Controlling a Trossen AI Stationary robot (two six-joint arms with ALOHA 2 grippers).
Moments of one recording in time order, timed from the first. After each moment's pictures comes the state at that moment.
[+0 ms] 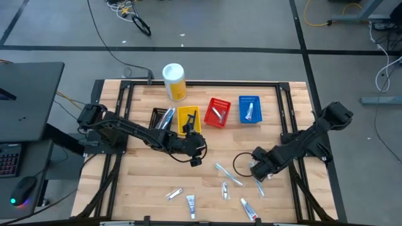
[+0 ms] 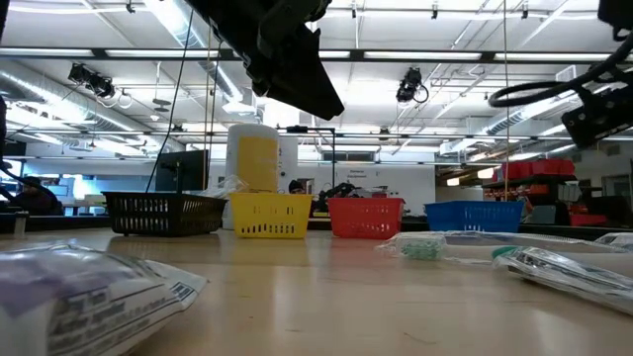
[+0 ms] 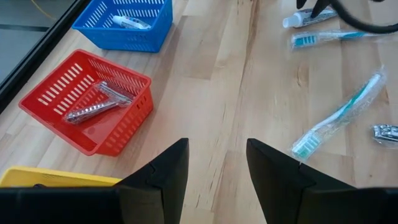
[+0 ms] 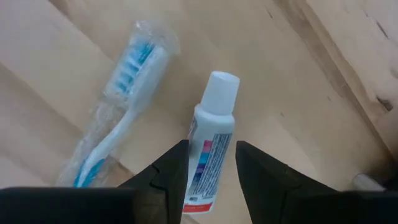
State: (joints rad) left arm -0.24 1.68 1.13 -0.17 -0.48 -0.23; right arm 0.60 1.46 0.75 -0.91 0.00 1.35
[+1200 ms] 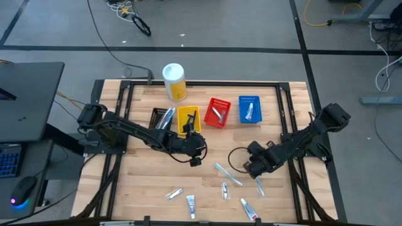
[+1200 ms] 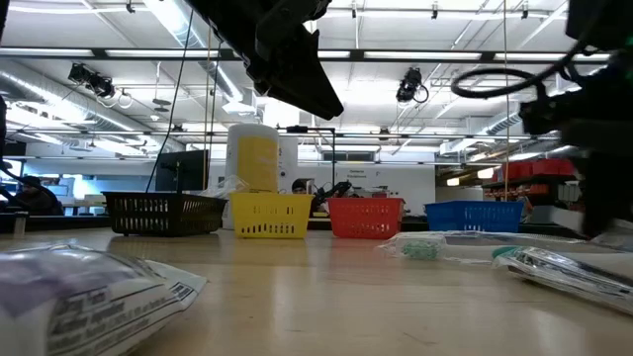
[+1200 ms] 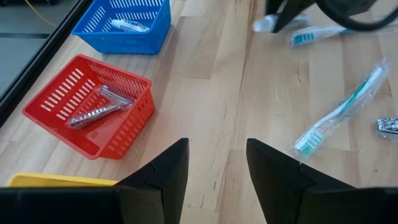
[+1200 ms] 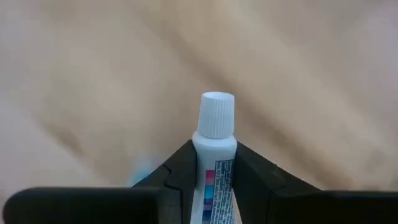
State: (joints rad) left arm -0.24 1.68 1.13 -0.17 -0.48 -0.19; right arm 0.54 1.51 0.75 -0.84 0.33 1.39
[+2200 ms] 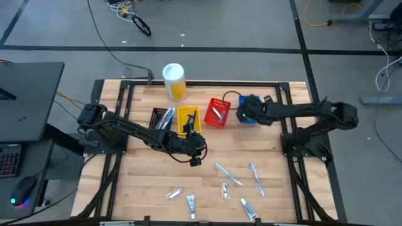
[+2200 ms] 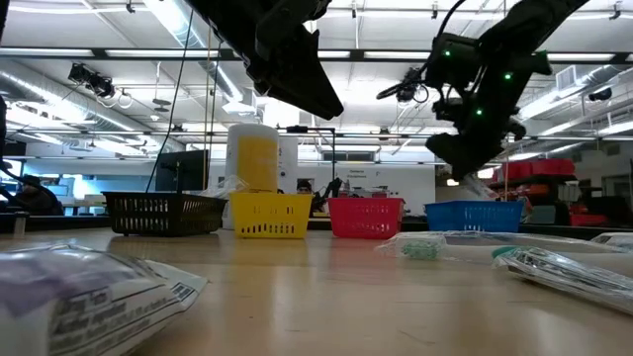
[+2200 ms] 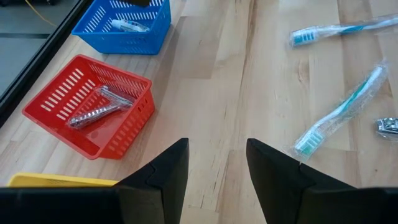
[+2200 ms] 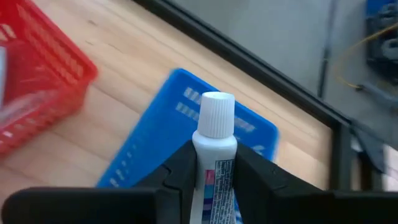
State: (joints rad) left arm -0.24 1.68 1.13 -0.16 -0.48 -0.19; right arm -0.26 1.35 0.75 -0.57 0.73 0.57
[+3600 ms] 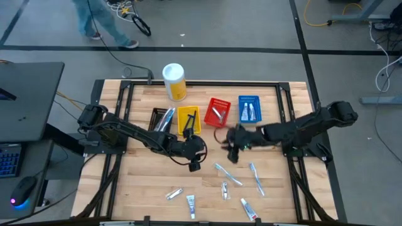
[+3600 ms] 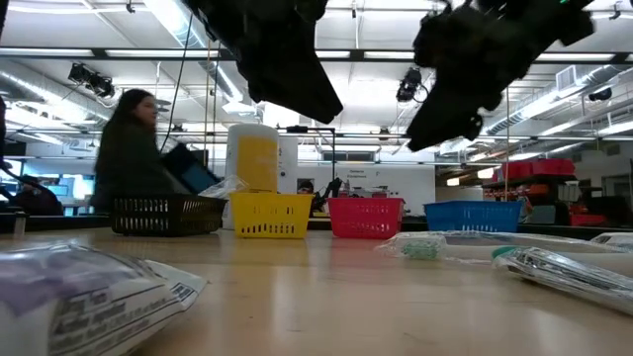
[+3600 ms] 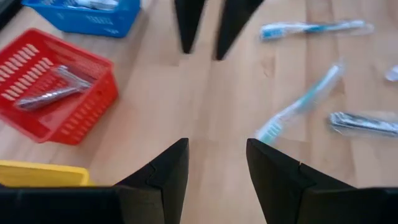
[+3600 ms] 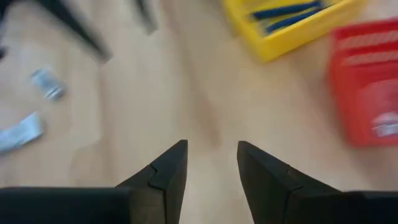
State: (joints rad) left arm -0.28 1.69 1.13 -0.17 -0.40 -0.30; right arm 0.21 1.37 0.75 -0.14 0.20 0.49
